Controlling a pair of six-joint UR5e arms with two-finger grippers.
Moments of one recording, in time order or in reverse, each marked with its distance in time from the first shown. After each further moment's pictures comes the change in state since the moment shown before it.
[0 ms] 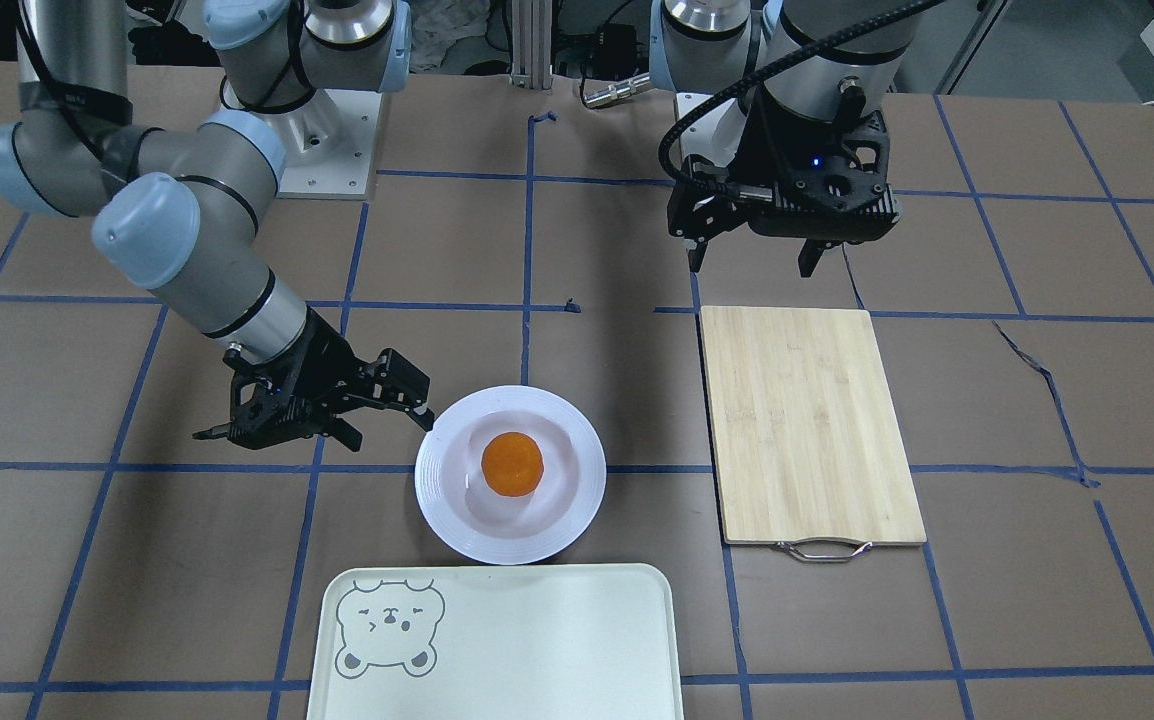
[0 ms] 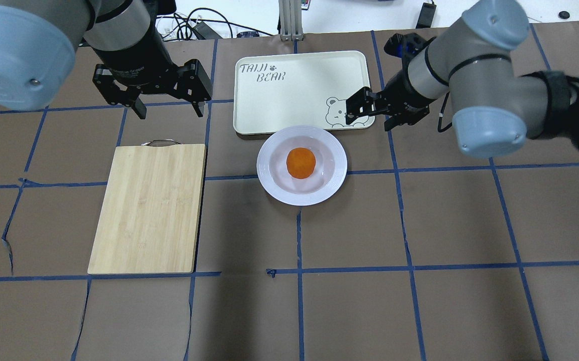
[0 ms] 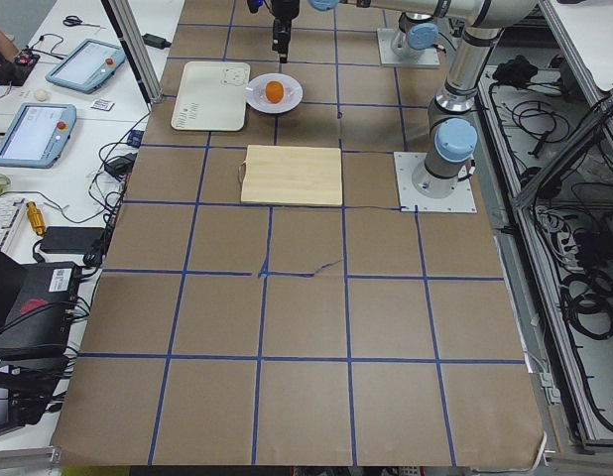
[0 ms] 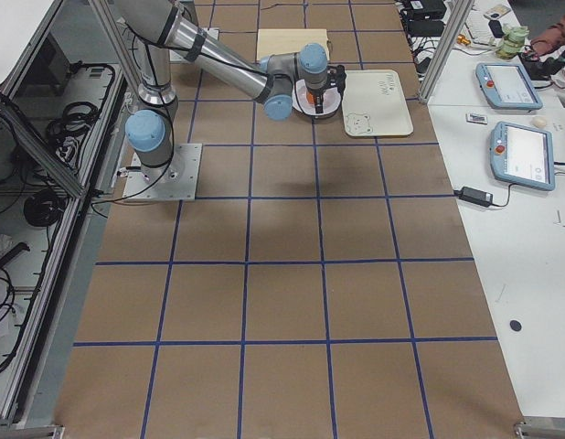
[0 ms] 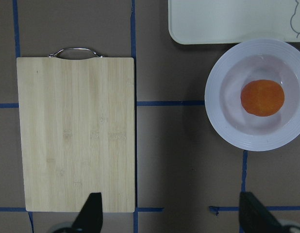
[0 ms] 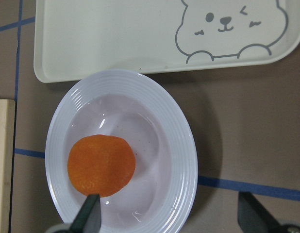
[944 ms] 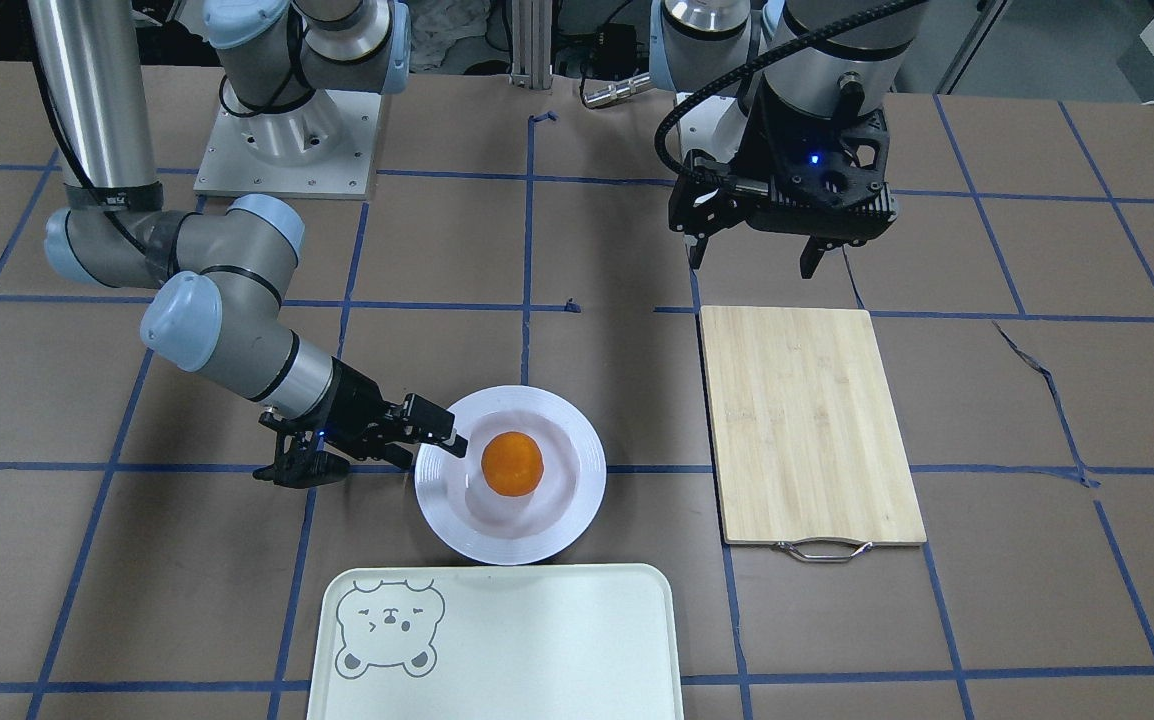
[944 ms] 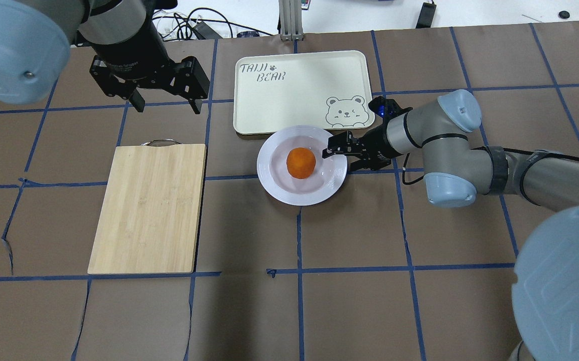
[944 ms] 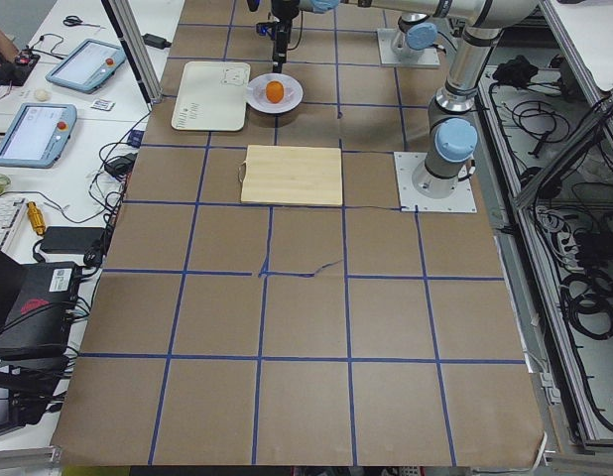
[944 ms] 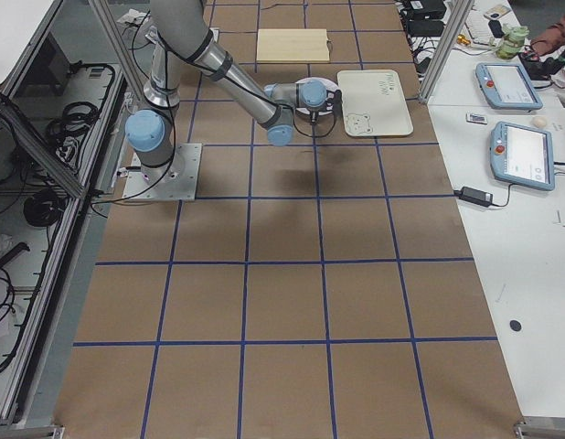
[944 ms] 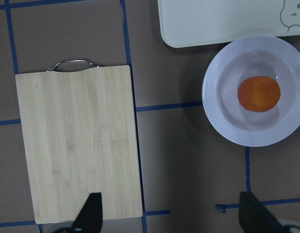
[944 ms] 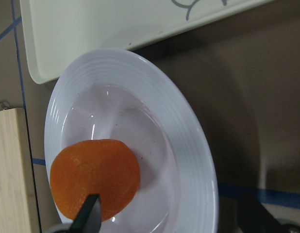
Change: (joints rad) left arm 0.003 0.004 -0.005 0.004 -0.003 0.028; right arm -0.014 0.164 0.032 -0.116 0.173 0.125
